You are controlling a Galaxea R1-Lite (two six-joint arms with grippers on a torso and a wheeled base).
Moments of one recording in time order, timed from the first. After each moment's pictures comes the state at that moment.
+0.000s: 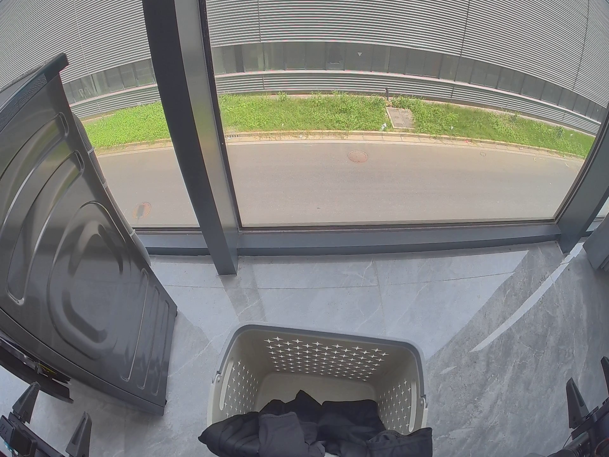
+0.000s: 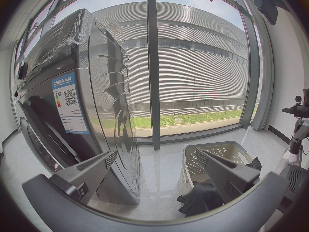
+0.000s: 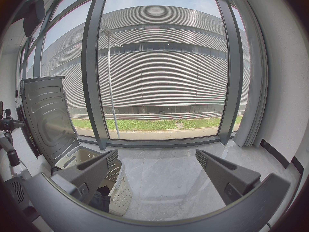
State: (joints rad) left arm 0.00 0.02 -0.02 0.04 -0.05 0.05; right arm 0.00 0.02 -0.02 0.00 -0.01 0.01
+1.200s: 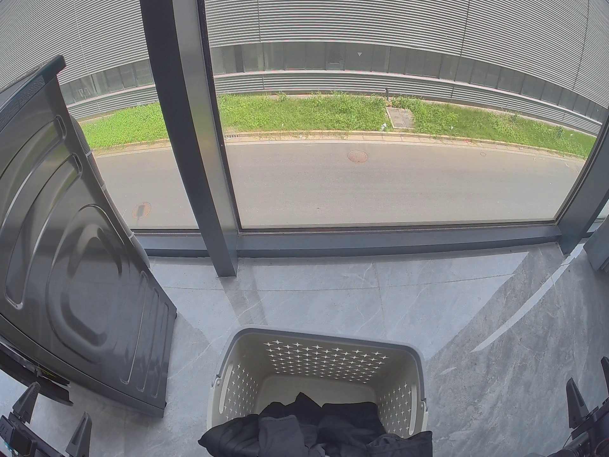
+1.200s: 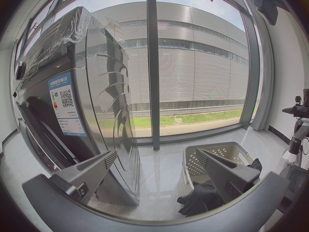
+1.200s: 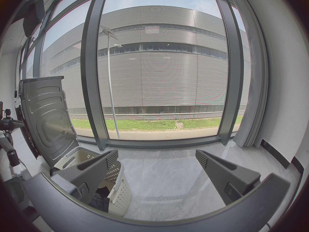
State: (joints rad) left arm 0.00 0.02 -0.02 0.04 -0.05 0.05; right arm -0.01 0.02 -0.02 0.00 -0.01 0.01
